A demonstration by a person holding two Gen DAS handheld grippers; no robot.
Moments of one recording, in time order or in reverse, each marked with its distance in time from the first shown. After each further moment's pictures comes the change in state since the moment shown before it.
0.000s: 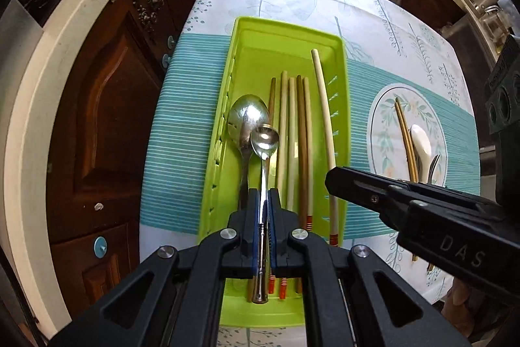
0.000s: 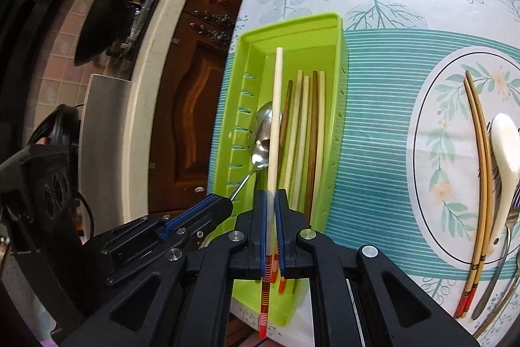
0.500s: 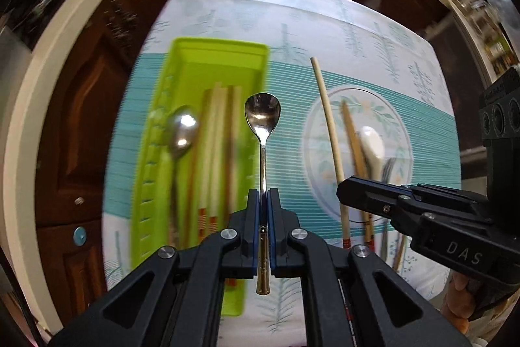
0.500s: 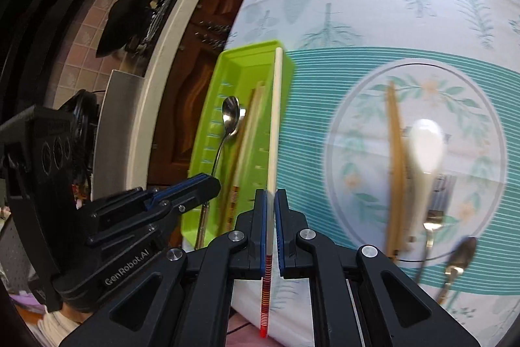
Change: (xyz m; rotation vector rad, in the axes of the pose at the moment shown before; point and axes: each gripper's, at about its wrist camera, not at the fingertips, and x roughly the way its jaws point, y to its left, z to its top) left arm -0.028 -0.075 -0.004 -0.023 -0.044 0.011; right arm -0.088 -0.079 -0.018 -0.102 -0.007 0.075
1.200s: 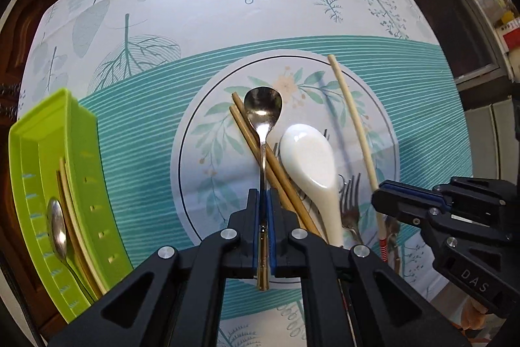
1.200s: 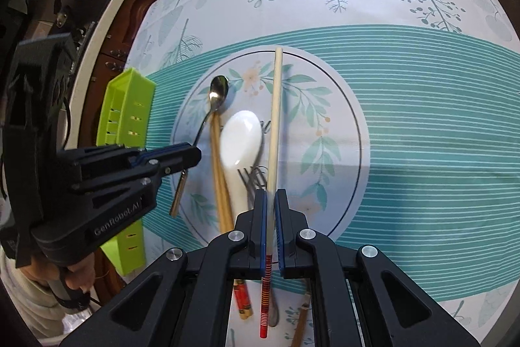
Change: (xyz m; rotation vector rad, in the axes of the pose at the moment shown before) left arm 0.128 -0.167 0.068 0.348 0.167 -0.080; right arm -0.036 -0.152 -0.024 0.139 -0.058 -0.241
